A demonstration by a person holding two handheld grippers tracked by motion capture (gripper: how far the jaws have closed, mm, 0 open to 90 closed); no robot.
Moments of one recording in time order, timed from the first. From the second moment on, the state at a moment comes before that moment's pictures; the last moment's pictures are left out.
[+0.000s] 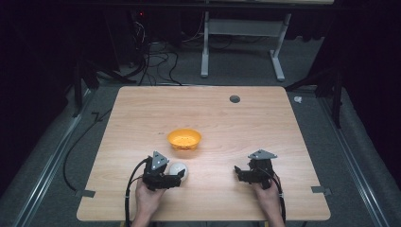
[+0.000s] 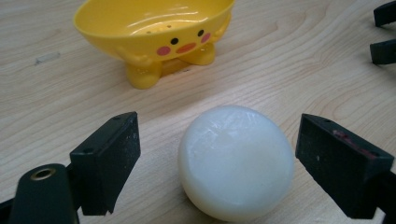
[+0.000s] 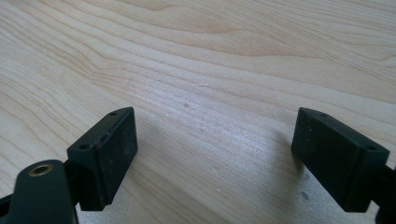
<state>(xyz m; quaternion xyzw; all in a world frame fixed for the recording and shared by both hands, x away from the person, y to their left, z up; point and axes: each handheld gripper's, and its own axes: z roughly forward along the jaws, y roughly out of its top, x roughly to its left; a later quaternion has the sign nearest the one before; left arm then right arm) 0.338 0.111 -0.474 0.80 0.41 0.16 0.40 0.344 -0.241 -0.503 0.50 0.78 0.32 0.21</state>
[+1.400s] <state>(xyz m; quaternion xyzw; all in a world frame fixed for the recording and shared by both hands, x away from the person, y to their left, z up) 0.342 0.086 -0.498 0.84 0.40 0.17 0.33 0.344 -0.241 -0.504 0.50 0.78 0.32 0.21</state>
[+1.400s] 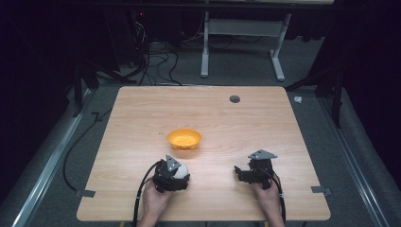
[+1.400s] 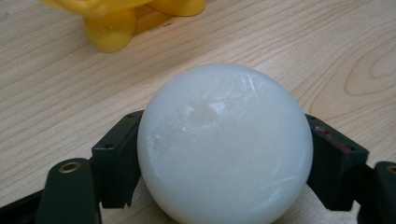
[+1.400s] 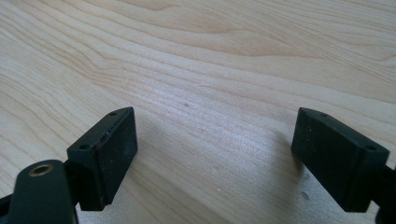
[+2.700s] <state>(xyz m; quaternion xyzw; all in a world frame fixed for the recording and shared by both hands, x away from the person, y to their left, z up) 0.344 0.091 -0.461 0.84 0.37 0.15 0.37 0.344 -0.241 -0.504 0.50 0.78 0.32 0.21</state>
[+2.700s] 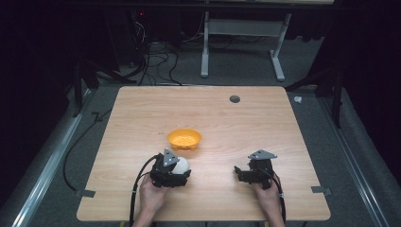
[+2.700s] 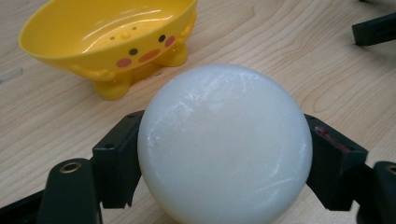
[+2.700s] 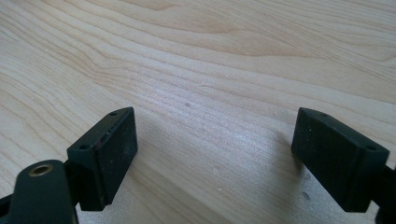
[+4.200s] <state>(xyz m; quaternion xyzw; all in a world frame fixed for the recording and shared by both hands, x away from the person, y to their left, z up) 0.395 0.083 -0.419 0.84 0.36 0.15 0.38 0.344 -0.241 -0.504 0.50 0.78 0.32 0.21</state>
